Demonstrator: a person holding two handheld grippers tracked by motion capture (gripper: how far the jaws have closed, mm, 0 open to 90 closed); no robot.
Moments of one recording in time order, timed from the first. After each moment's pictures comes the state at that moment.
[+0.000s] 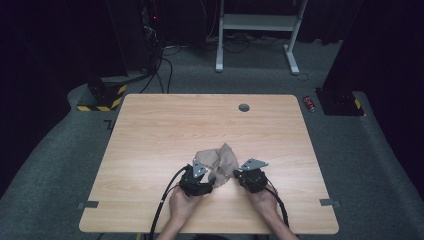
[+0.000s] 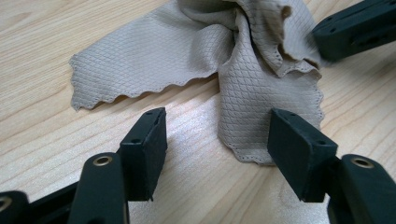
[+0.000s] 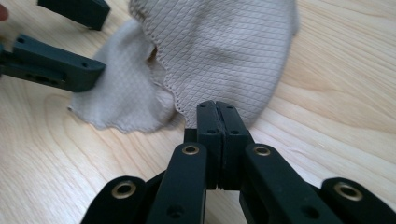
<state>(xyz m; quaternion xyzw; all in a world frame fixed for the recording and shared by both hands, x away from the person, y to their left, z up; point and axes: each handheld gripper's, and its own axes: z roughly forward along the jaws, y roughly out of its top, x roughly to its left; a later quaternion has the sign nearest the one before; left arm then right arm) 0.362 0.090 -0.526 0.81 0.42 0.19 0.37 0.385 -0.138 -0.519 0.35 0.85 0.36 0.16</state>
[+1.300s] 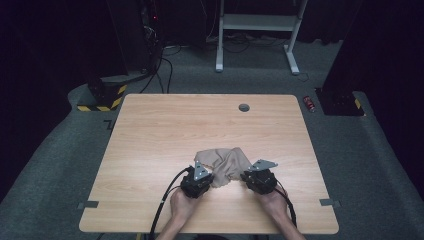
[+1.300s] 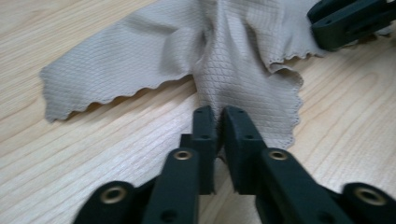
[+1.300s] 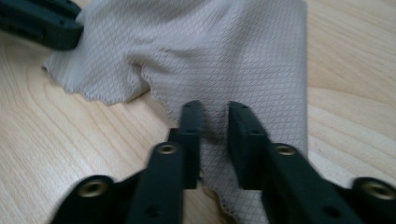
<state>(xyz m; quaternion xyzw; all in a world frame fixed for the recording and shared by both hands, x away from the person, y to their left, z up) 0.358 0.088 -0.525 0.82 0.38 0.17 0.39 0.381 -0.164 -0.515 0.36 0.85 0.34 0.16</state>
